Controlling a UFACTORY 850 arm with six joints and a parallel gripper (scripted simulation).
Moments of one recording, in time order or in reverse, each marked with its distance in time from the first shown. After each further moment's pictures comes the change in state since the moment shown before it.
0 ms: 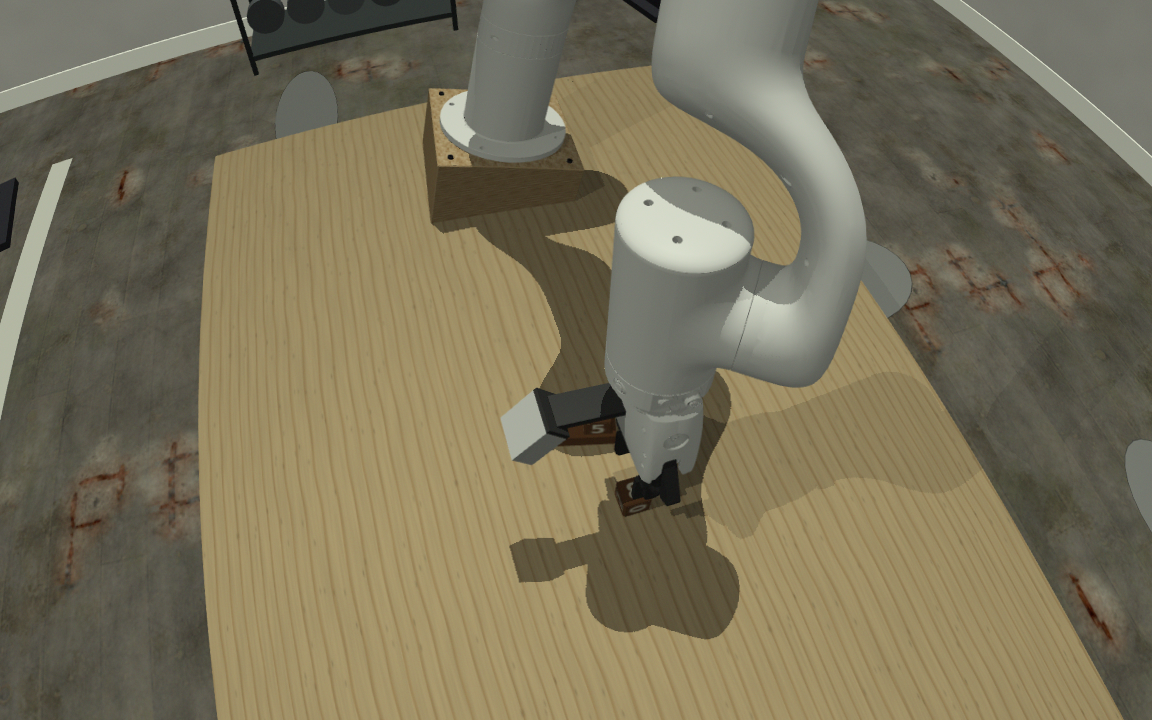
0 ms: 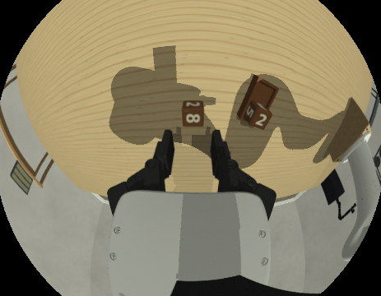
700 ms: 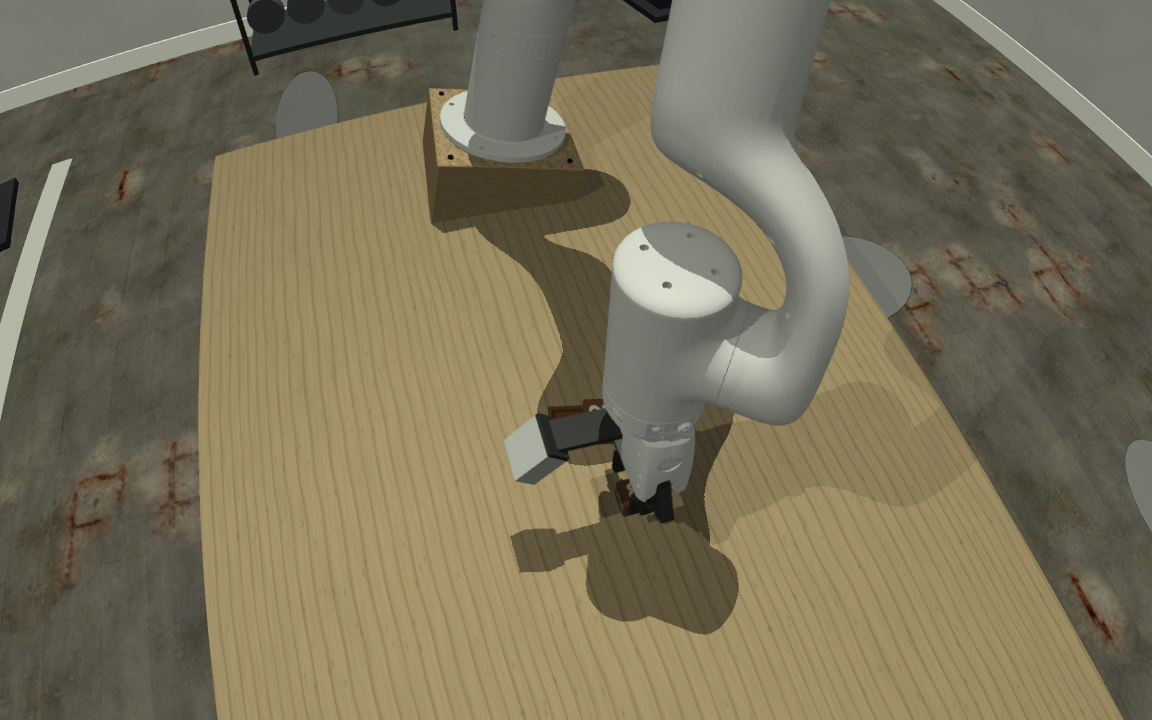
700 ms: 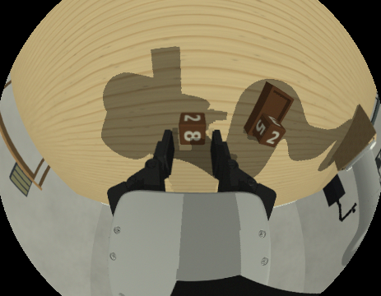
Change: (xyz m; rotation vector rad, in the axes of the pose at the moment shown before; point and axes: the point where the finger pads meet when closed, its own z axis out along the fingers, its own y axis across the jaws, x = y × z) arm 0.000 0.000 0.040 -0.001 0.000 0.000
